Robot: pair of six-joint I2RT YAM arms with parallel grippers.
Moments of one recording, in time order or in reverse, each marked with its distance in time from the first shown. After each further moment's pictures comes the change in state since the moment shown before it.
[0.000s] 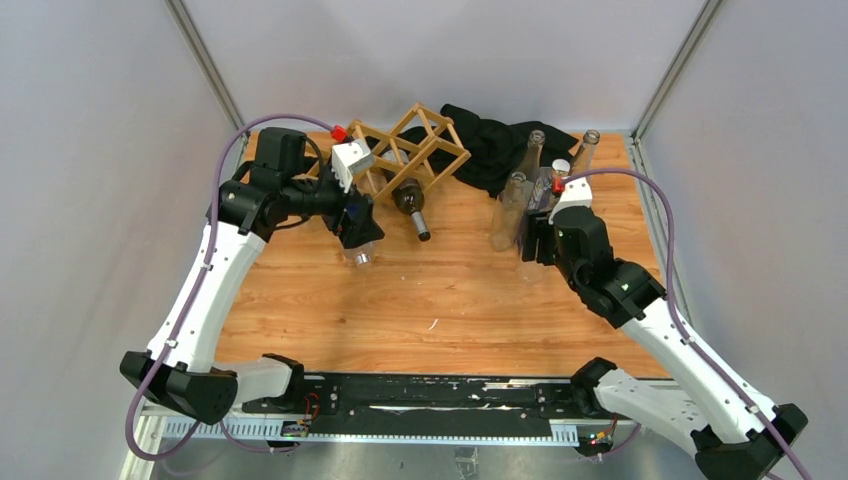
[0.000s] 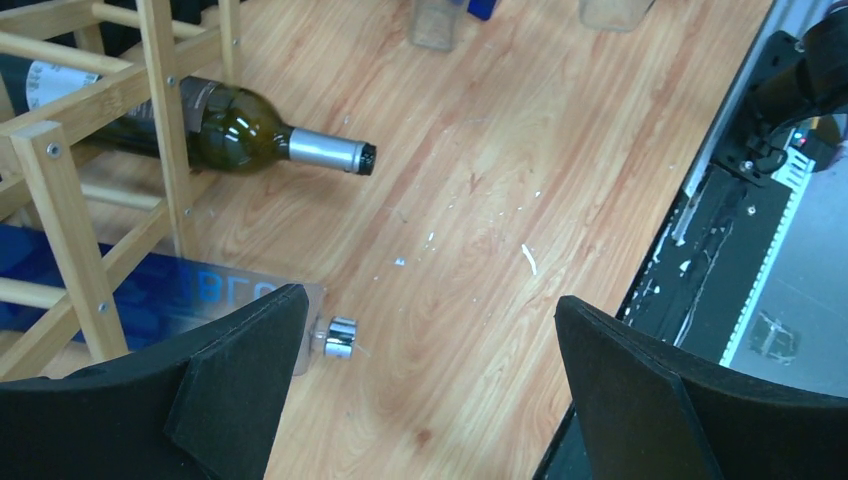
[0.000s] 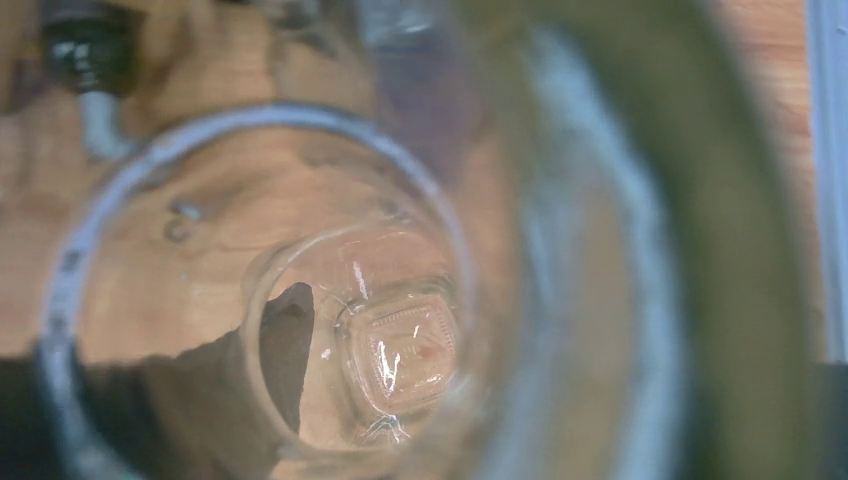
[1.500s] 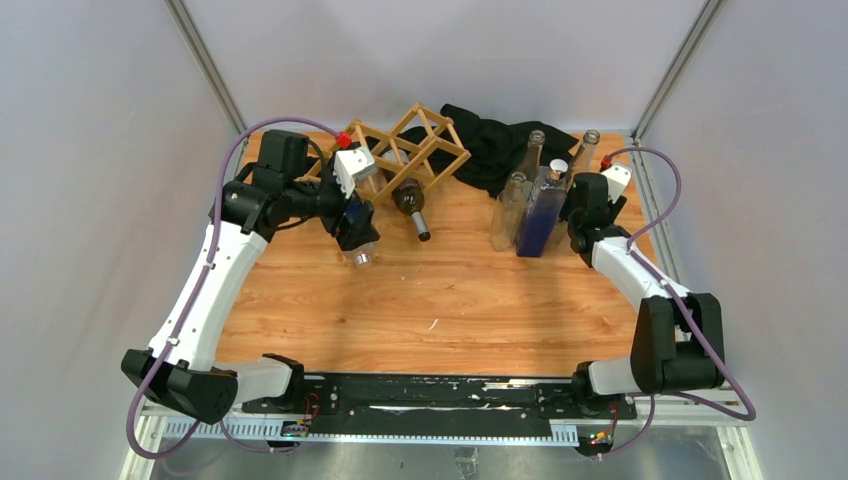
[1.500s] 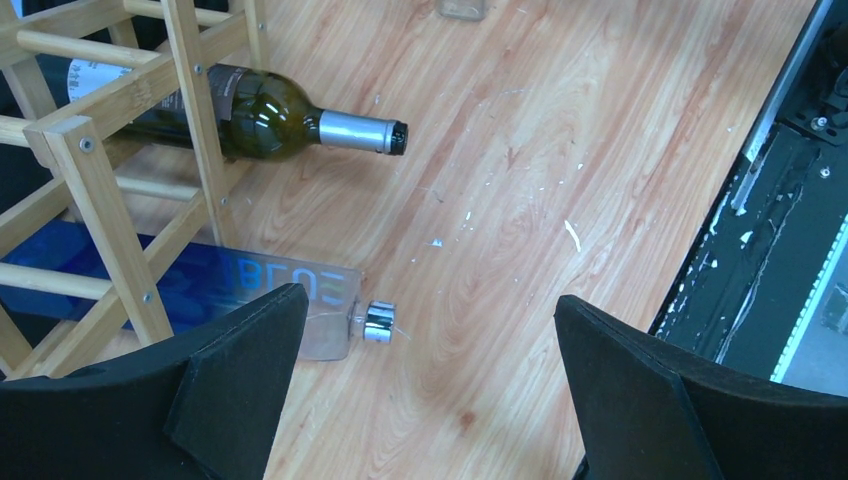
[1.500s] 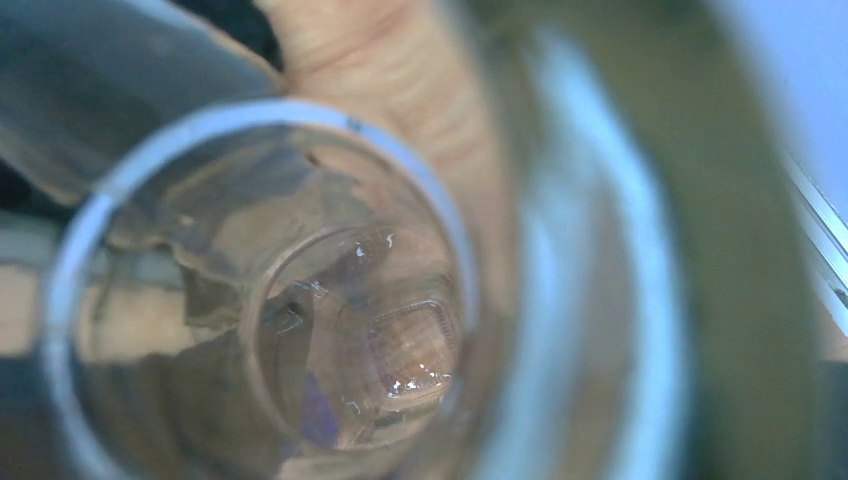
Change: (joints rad) left arm 0.000 0.006 -0.019 -0.013 -0.063 0.118; right arm -0.544 0.517 -0.121 0.560 0.080 0.124
